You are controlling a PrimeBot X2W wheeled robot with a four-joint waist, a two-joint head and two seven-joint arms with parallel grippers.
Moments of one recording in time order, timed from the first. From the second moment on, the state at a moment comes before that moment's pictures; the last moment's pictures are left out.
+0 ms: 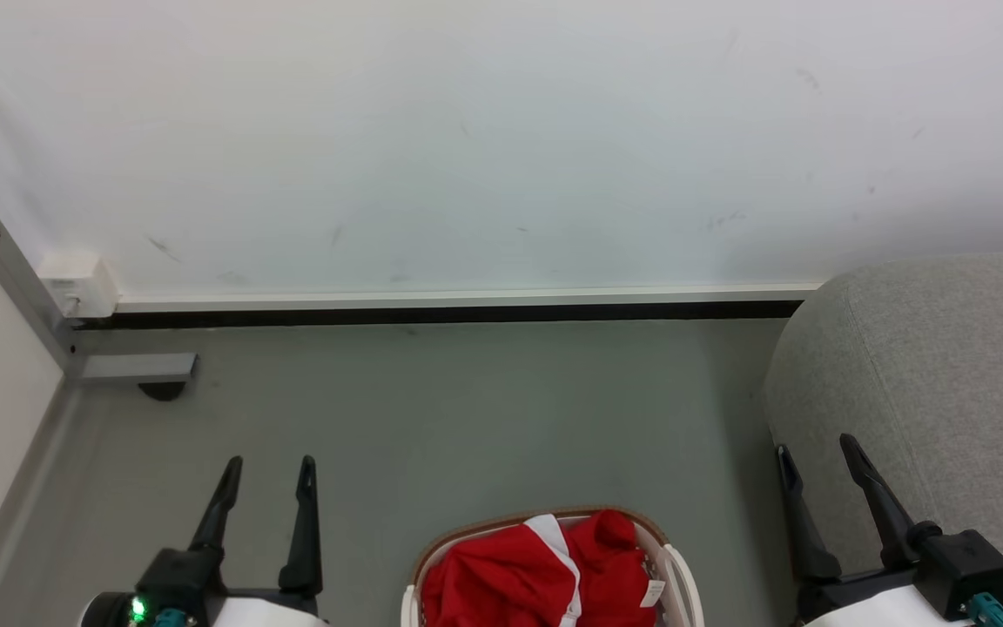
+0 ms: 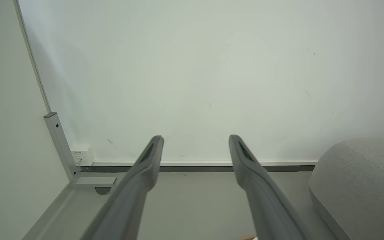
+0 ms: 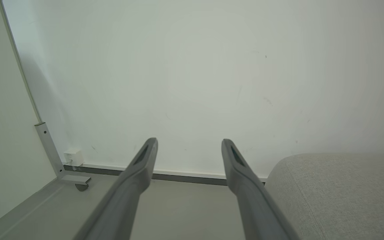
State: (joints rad) left arm -0.04 0.07 -0.07 0.13 -0.09 0.06 -0.25; right arm -0.10 -0.05 0.13 0.21 0.24 0.13 -0.25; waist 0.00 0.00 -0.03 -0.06
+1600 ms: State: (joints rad) left arm -0.29 0.07 -0.09 0.32 -0.06 -0.08 -0.26; right arm -0.31 -0.05 0.07 0.07 0.28 0.13 -0.26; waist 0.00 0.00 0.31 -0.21
